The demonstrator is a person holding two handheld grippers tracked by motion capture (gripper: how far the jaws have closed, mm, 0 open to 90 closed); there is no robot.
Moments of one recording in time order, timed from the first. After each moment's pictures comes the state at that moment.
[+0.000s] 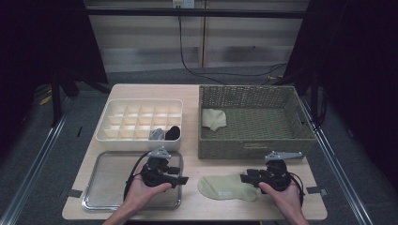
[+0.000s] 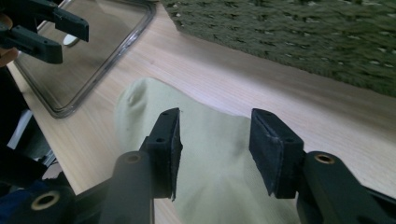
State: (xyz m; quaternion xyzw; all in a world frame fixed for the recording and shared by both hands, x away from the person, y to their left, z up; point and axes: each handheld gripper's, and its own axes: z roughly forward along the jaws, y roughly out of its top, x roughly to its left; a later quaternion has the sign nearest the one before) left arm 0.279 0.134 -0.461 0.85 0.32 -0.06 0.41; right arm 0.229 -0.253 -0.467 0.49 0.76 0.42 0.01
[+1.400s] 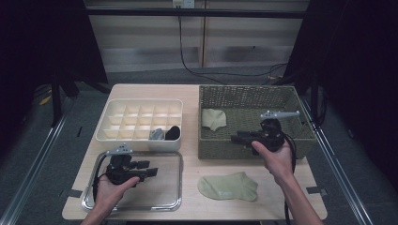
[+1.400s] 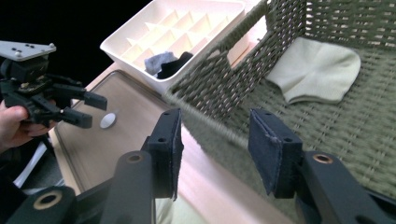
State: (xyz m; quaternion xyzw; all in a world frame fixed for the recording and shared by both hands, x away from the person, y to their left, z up) left arm 0.282 0.217 -0.455 0.81 0.39 -0.01 0.44; right arm 0.302 -0.230 -0.380 0.45 0.75 0.49 0.03
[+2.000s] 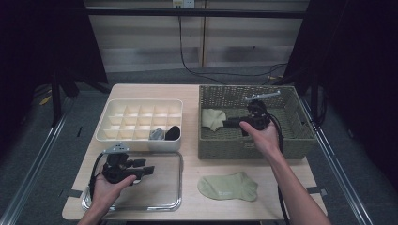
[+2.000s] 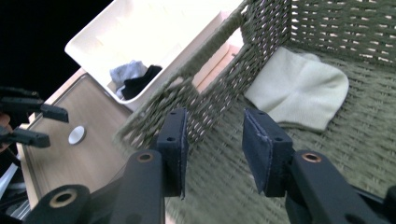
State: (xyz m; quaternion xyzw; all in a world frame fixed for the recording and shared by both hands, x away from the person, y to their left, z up) left arm 0.286 0.227 -0.453 0.80 0.40 0.00 0.44; right arm 0.373 -0.214 -0.384 0.46 0.77 0.44 0.02
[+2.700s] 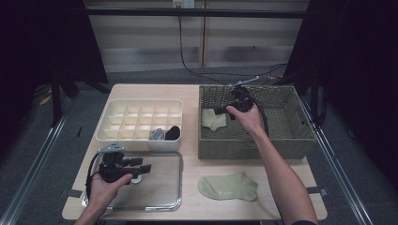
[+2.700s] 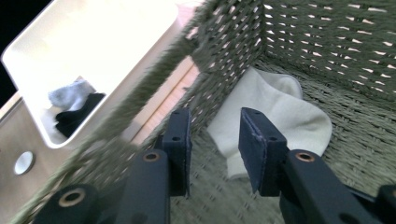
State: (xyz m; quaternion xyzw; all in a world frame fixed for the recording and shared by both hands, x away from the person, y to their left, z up) left arm 0.287 0.235 -0.452 0.79 0.40 0.00 0.45; right arm 0.457 -0.194 -0.408 0.48 0.78 0.40 0.01
